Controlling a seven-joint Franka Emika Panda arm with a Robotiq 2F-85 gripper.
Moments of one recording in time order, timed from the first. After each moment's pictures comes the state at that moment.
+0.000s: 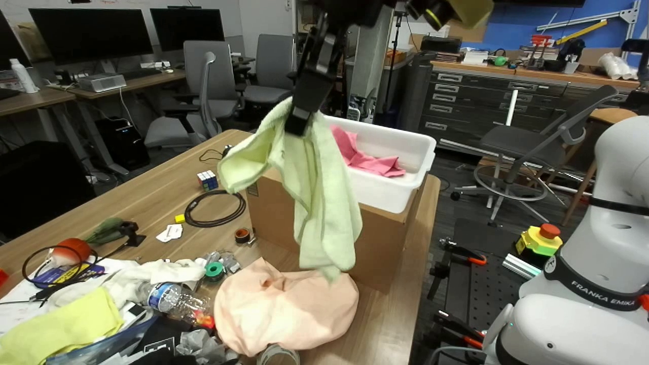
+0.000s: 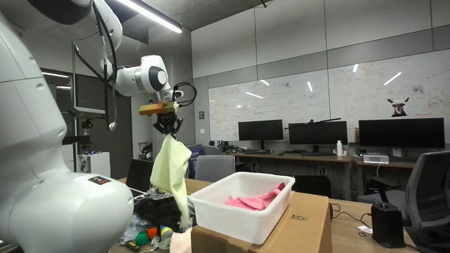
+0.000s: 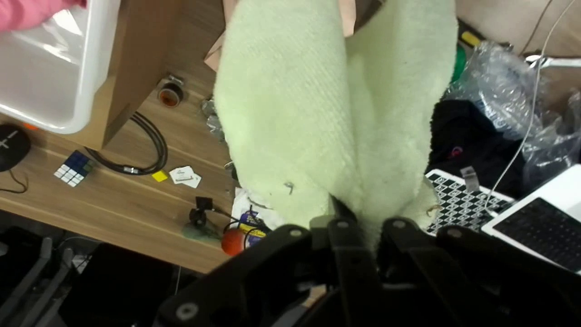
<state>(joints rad) 0.27 -0.38 0.26 -2.24 -0.02 2.23 0.00</state>
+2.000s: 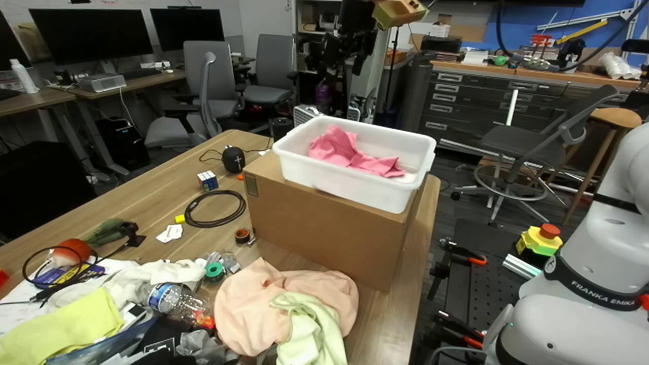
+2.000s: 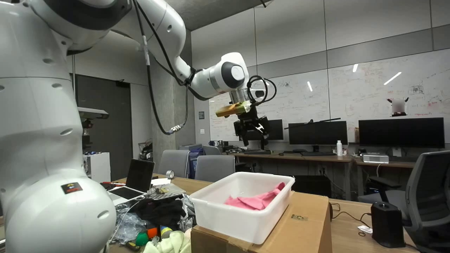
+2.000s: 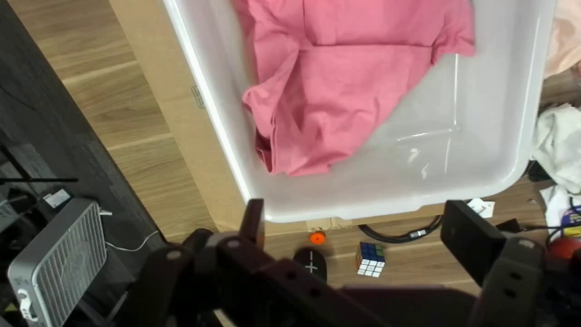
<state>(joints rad) -0.09 -0.18 -0.02 -2.08 -0.16 2.17 0.16</state>
